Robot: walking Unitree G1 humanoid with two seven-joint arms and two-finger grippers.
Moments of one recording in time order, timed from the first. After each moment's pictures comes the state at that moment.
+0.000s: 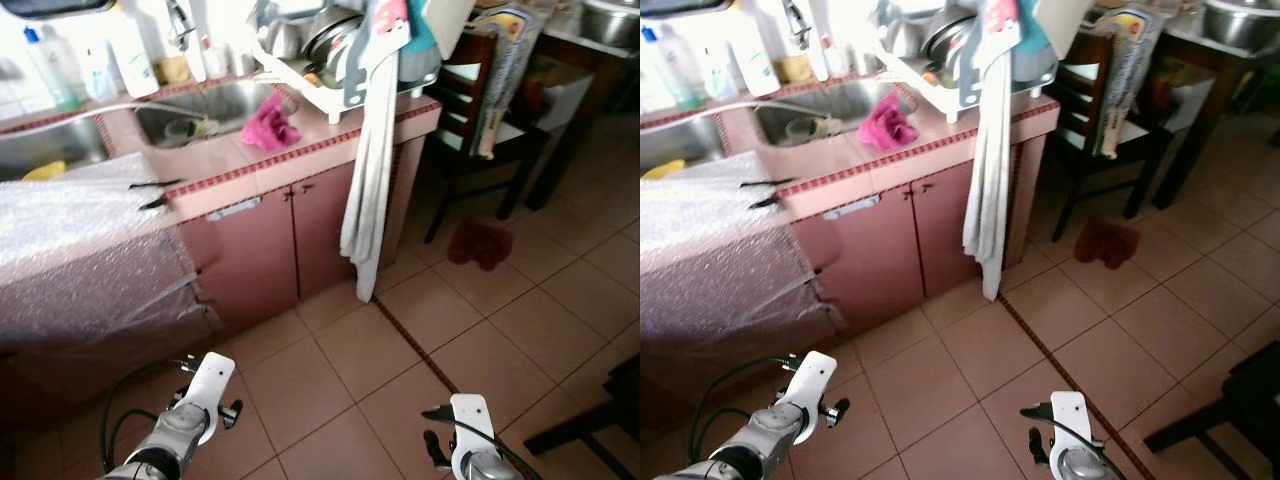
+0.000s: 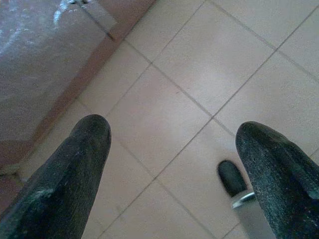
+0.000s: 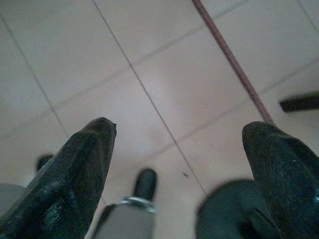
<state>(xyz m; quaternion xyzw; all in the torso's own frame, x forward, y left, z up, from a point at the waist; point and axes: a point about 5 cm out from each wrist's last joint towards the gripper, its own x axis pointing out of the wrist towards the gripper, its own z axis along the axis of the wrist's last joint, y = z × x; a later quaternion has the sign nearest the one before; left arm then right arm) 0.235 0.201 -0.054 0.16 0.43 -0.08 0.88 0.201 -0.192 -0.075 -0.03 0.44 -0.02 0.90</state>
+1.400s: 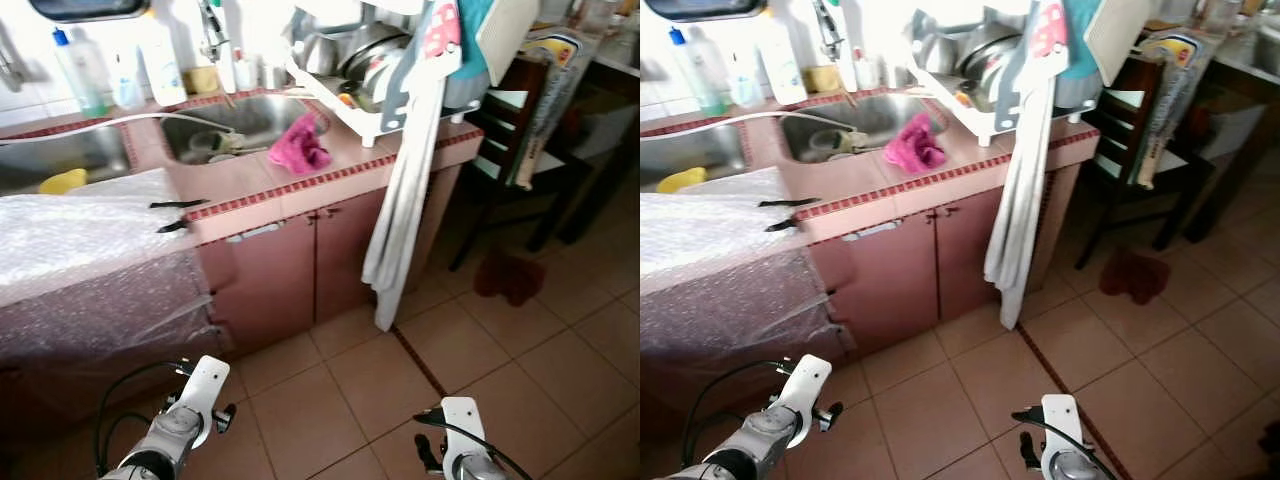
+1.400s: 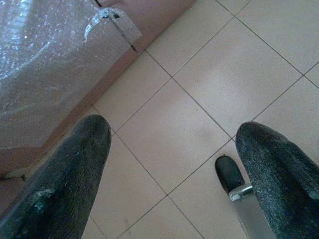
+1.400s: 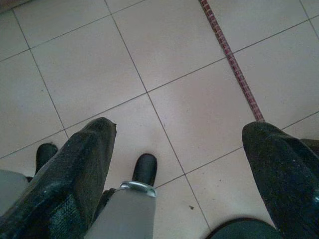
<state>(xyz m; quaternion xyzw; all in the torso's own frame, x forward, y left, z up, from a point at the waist) 0.236 0.196 -0.054 0.17 0.43 -0.08 0.88 0.194 -0.194 -0.078 -0.03 0.45 -0.02 0.89</state>
